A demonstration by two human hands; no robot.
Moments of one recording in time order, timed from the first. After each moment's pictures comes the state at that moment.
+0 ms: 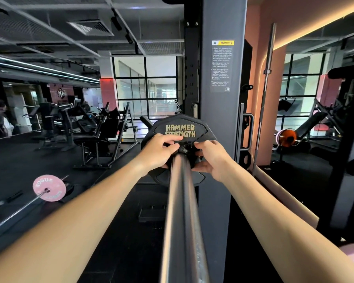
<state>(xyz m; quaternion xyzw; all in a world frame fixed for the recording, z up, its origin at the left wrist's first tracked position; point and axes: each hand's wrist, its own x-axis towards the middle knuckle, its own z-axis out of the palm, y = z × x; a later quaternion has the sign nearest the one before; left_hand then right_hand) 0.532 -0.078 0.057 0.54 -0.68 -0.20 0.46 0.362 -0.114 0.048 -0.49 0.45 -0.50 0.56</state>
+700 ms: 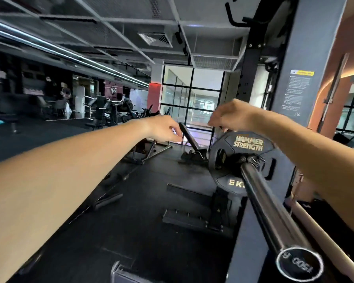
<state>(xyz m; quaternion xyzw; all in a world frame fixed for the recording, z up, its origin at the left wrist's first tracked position) 0.708 0.049 0.137 0.67 -0.71 -0.02 0.20 0.481 -0.002 0.187 -0.89 0.40 -0.22 0.04</state>
